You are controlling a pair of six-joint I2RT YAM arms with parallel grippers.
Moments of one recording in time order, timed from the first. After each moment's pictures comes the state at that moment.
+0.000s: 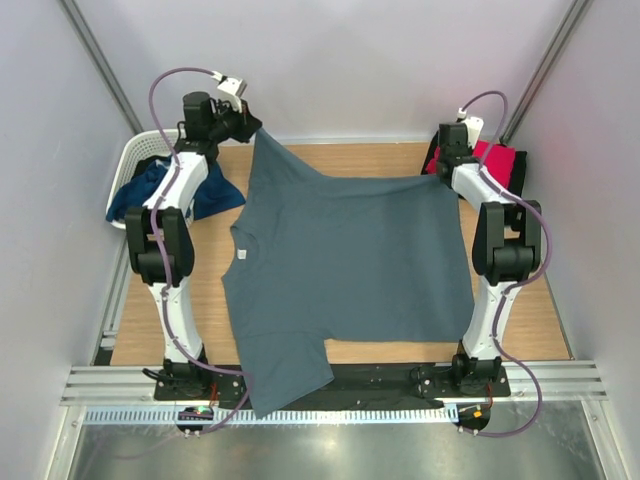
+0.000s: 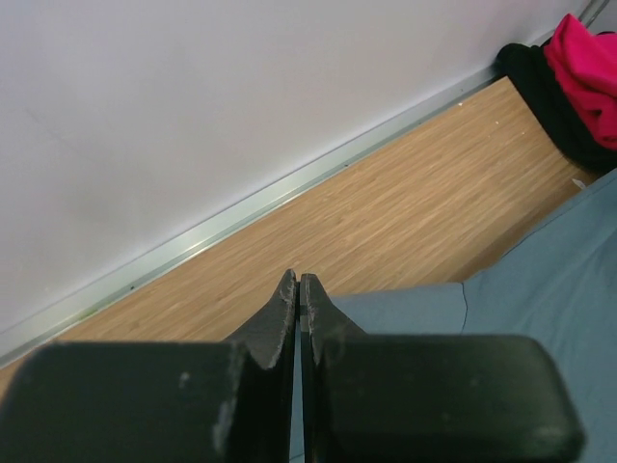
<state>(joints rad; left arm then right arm) -0.06 2.10 1.85 0.01 0.58 0.05 0.04 2.06 1.59 -0.18 0.49 0.27</state>
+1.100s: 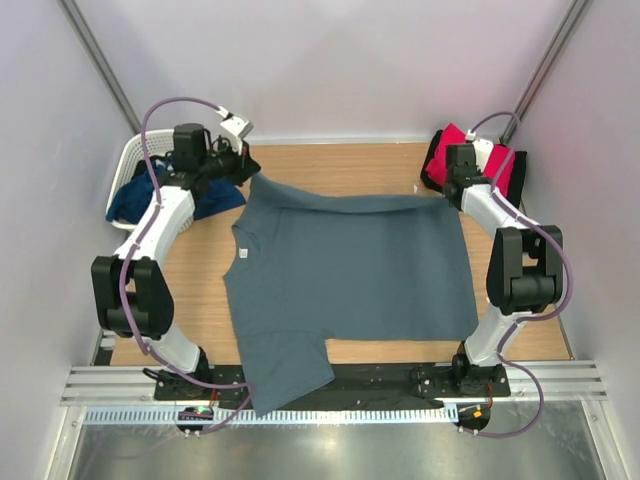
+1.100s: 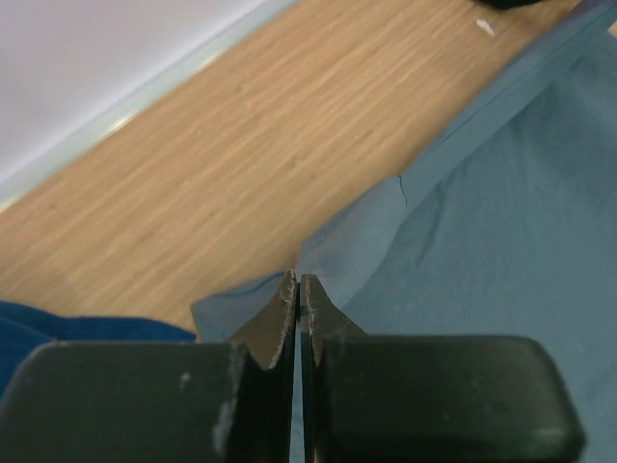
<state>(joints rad) -0.09 1.64 1.40 -0.20 0.64 0.26 0.04 1.77 1.29 -0.25 0.49 0.32</state>
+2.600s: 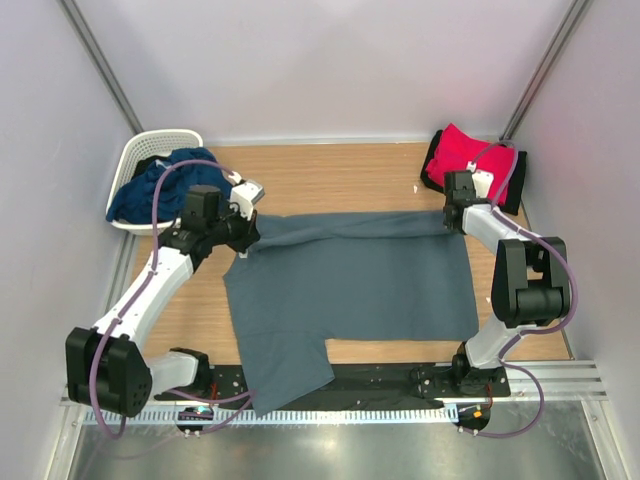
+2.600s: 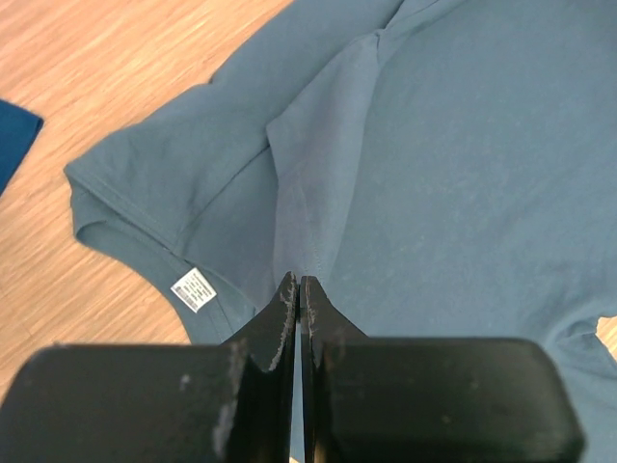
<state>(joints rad) -0.24 1.21 0.93 -0.41 0.41 0.23 0.04 1.68 1.06 -0.34 0.51 0.39</state>
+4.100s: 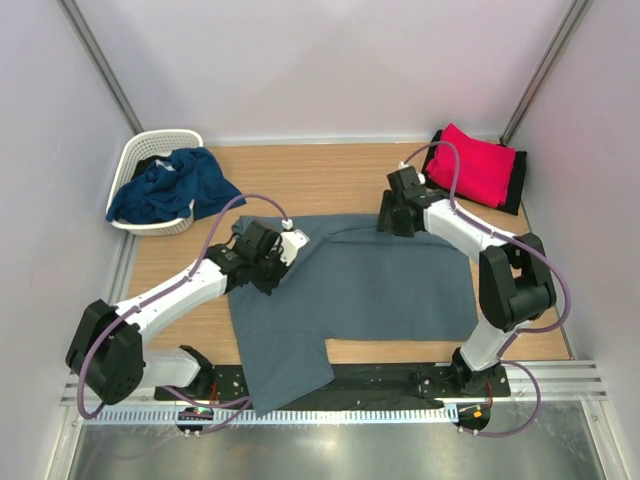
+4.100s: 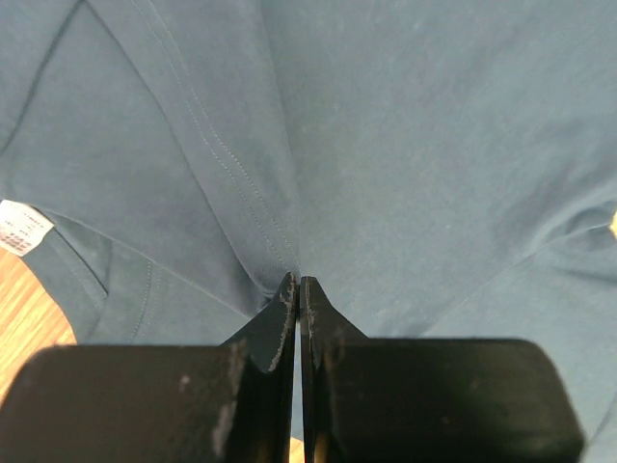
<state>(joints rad) -0.63 1.27 0.83 -0.55 0.10 0.16 0.35 1.68 1.18 -0.49 0.12 0.52</state>
